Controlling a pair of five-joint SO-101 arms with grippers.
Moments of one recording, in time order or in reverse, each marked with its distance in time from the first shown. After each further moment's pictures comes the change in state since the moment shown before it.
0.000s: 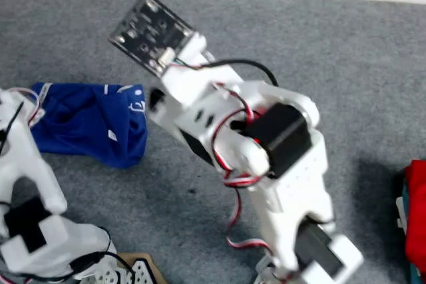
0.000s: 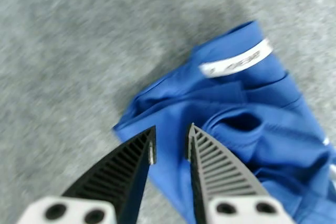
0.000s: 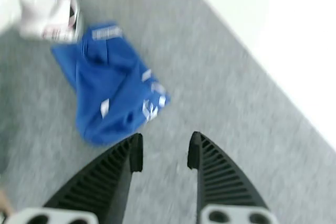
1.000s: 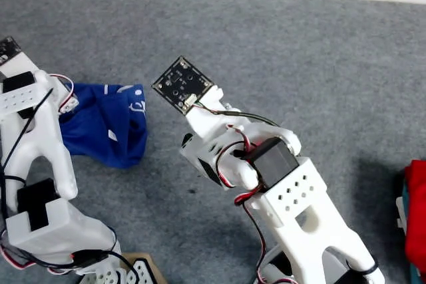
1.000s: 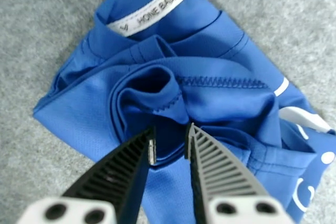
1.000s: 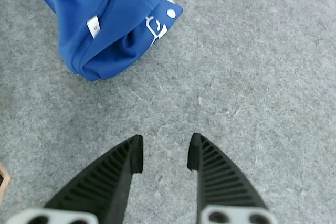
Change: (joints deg) left arm 10.3 5.8 -5.7 6.9 -0.1; right arm 4.4 -26.7 62.6 -24.2 -3.7
